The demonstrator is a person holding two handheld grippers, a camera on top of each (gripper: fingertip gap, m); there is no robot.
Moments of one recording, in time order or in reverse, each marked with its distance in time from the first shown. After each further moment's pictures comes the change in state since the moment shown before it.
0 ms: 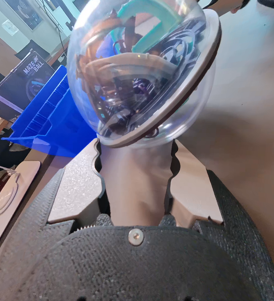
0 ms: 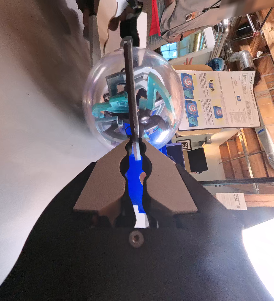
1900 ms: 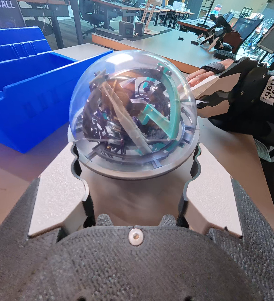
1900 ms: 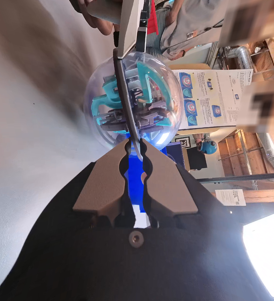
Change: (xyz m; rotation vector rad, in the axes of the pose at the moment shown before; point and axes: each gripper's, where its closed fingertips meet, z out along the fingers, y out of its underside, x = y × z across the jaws) left arm 0.010 -0.046 0.005 0.117 0.187 -0.630; right arm -0.002 -0.008 -0.001 -0.017 0.017 0.010
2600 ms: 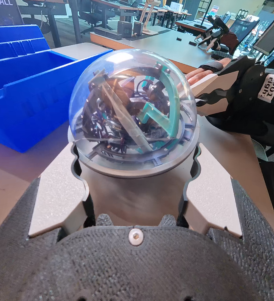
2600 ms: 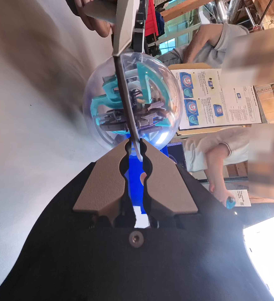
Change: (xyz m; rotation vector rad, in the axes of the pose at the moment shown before) left arm -0.002 0.000 0.000 -0.001 0.016 -0.008; right arm 0.003 0.001 0.003 0.008 -0.008 0.019
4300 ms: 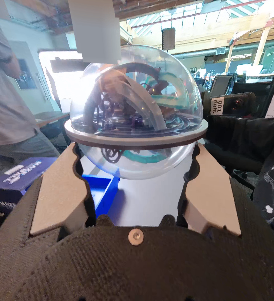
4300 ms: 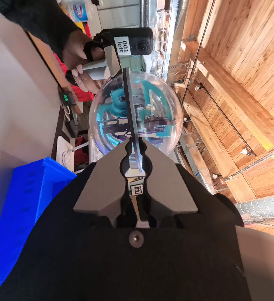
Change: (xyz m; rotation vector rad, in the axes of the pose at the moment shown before) left arm 0.043 -0.247 -0.096 0.365 0.122 0.279; right arm 0.239 -0.104 -0.045 0.348 0.232 -0.175
